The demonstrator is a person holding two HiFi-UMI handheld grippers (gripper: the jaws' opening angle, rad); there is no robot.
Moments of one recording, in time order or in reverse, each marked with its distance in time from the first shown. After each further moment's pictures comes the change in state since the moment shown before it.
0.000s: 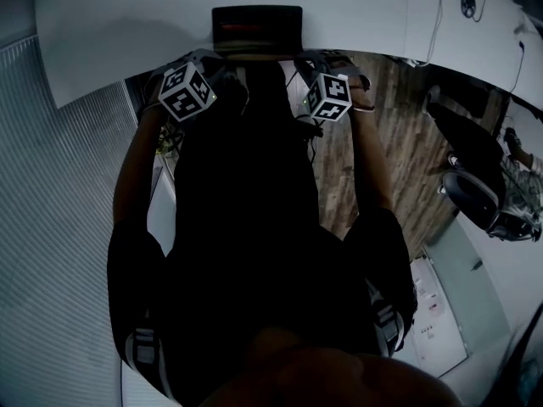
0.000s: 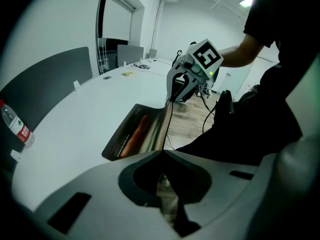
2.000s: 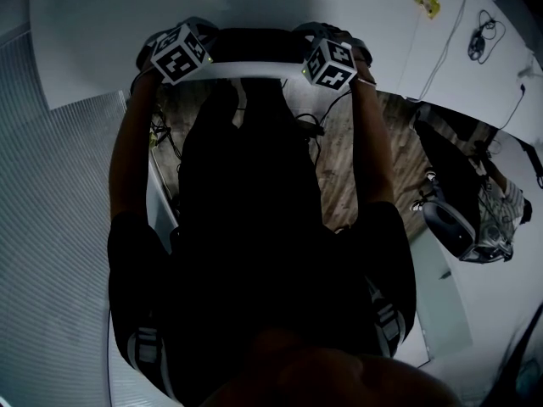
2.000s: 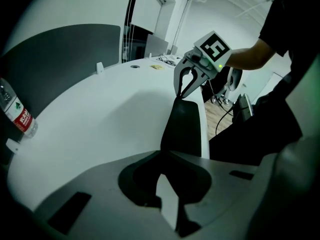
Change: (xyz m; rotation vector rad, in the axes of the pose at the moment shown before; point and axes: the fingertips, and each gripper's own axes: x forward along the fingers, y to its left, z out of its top) left arm 0.024 0.158 0.002 -0.184 0.031 0.036; right arm 0.058 -0.152 0.006 0.015 -0.039 0.149
